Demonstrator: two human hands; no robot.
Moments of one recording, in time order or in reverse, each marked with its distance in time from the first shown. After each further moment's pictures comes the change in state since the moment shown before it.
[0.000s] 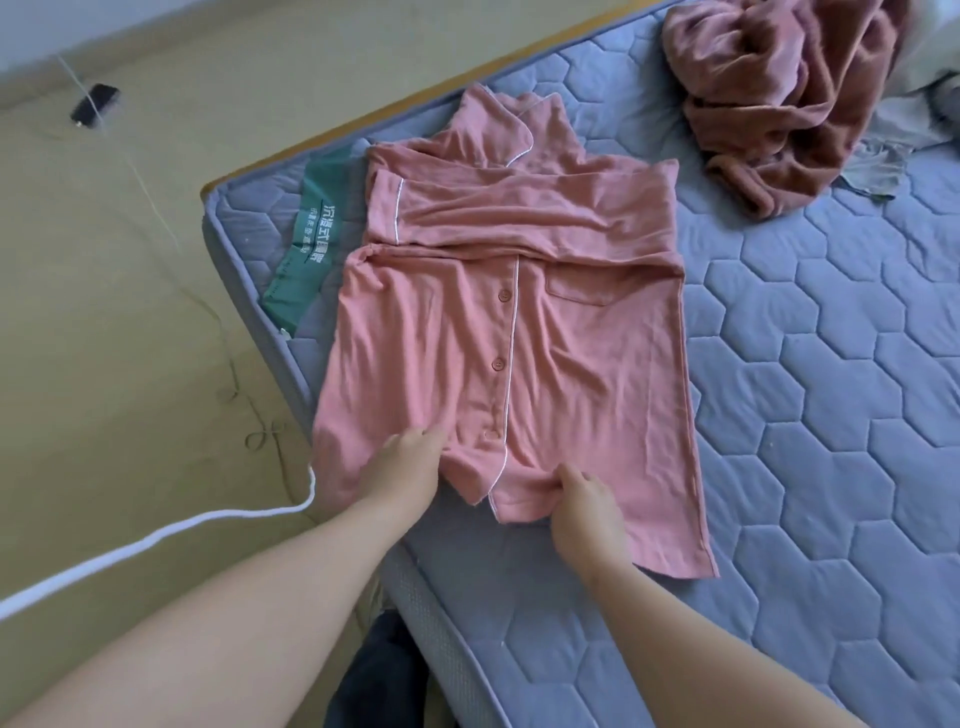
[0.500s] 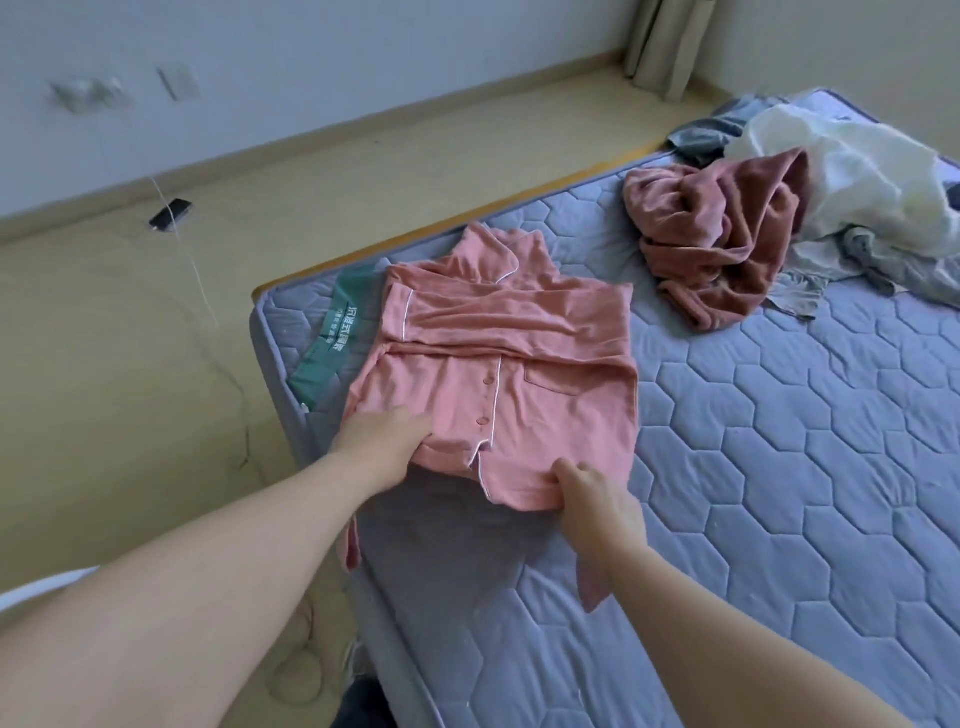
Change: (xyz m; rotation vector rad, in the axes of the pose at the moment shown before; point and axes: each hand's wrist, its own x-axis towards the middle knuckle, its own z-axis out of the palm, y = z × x) left_hand -0.015 0.023 -0.125 0.388 0.040 0.113; right_hand -0.026 -0.022 -0.126 -0.249 0.076 -0.221
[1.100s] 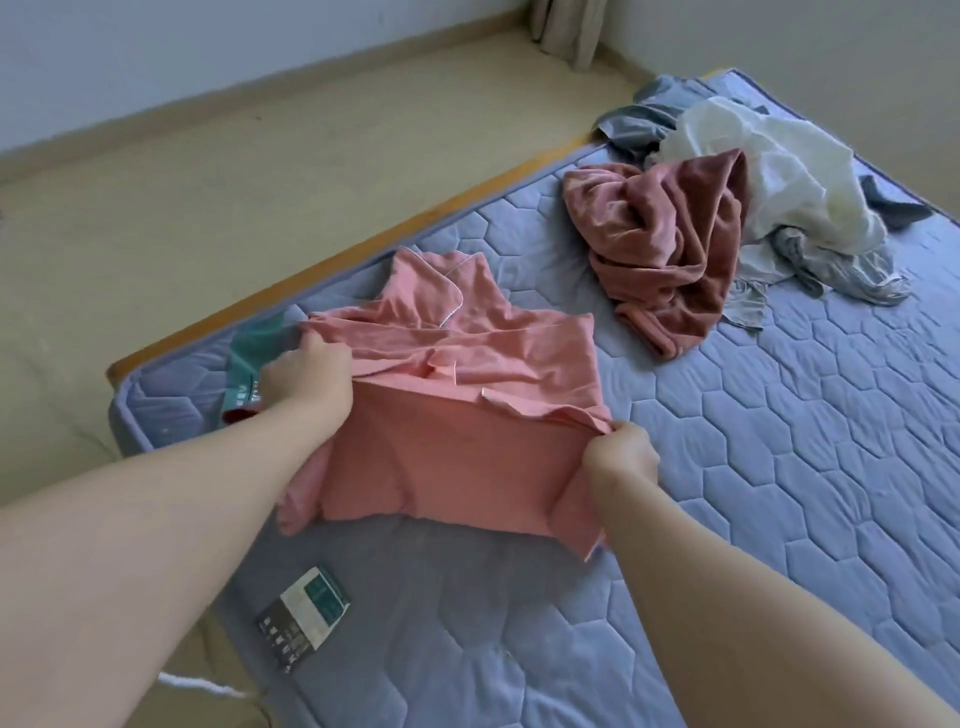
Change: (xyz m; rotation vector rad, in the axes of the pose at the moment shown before) left_hand 0.200 -0.082 -0.058 -0.257 0.167 -0.383; right_hand 0.151 -0.007 -0.084 0.726 0.249 0.835
